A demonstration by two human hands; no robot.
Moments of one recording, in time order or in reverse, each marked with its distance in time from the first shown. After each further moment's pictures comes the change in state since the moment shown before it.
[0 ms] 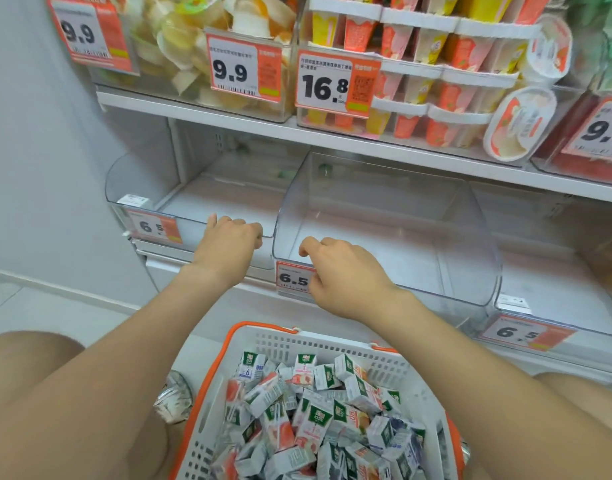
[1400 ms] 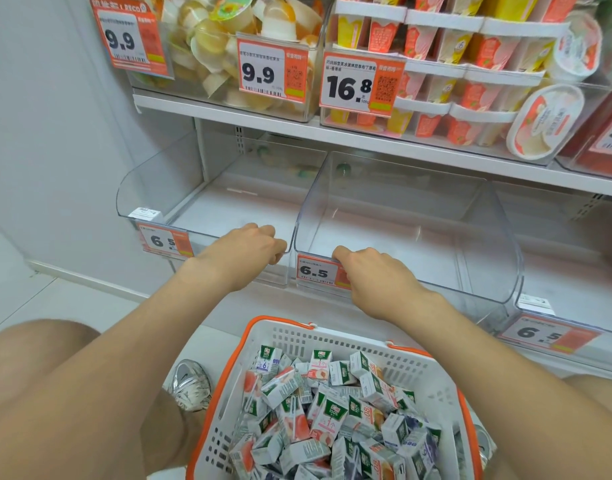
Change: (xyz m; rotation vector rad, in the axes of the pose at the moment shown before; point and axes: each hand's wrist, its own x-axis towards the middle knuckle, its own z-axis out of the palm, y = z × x) left_hand -0.033 -0.004 -0.031 0.069 -0.148 0.261; right_hand -0.014 0.011 0.001 -0.048 -0.145 0.078
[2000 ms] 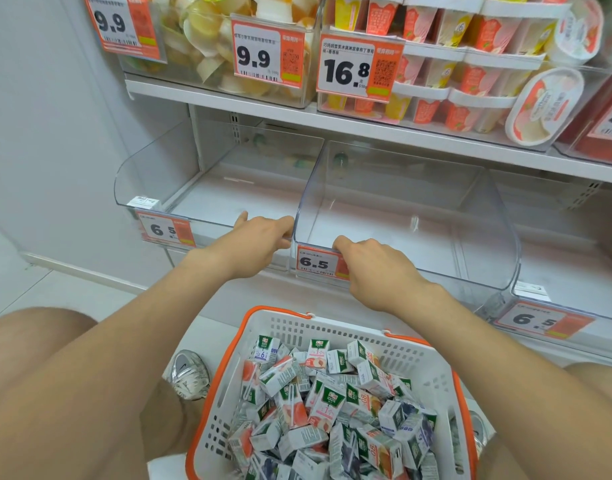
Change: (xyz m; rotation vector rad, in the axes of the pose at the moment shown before) left_hand 0.014 0.008 0.014 -0.288 0.010 -0.037; right_hand -0.005 0.001 0.003 0.009 -0.003 0.010
